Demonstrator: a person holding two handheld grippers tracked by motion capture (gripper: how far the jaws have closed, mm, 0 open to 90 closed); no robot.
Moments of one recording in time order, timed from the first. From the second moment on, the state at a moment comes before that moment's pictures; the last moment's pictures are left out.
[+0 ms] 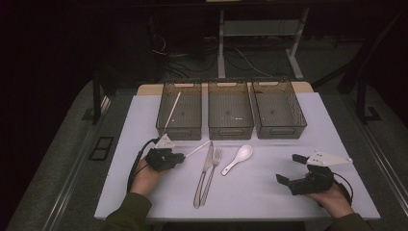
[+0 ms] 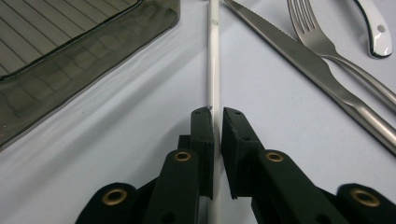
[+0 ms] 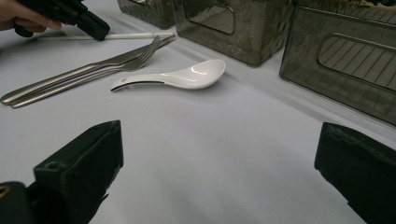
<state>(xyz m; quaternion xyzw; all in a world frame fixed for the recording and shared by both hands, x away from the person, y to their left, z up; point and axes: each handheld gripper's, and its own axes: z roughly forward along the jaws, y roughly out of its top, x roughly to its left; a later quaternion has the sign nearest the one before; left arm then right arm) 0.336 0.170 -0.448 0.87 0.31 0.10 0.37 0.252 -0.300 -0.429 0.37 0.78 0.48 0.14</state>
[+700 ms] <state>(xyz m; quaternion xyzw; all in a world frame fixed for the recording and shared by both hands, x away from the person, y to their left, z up) 0.333 0.166 -0.445 0.87 0.32 0.11 0.35 0.251 -0.299 -0.429 0.37 0.78 0.48 0.15</state>
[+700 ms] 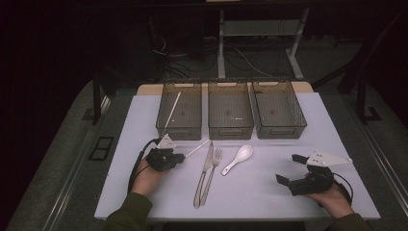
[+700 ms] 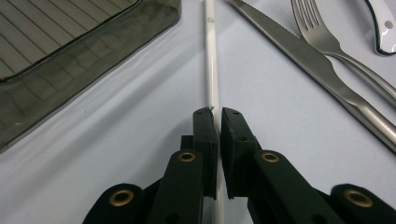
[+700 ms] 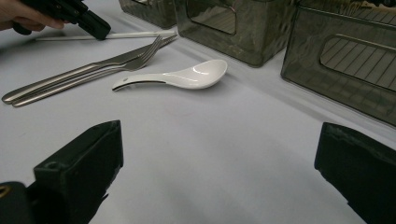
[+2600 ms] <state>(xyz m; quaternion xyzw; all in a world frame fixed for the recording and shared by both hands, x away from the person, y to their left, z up) 0.319 0.186 -0.368 0.82 0.36 0.10 0.44 0.252 -0.300 -0.429 0.37 0.78 0.48 0.15</state>
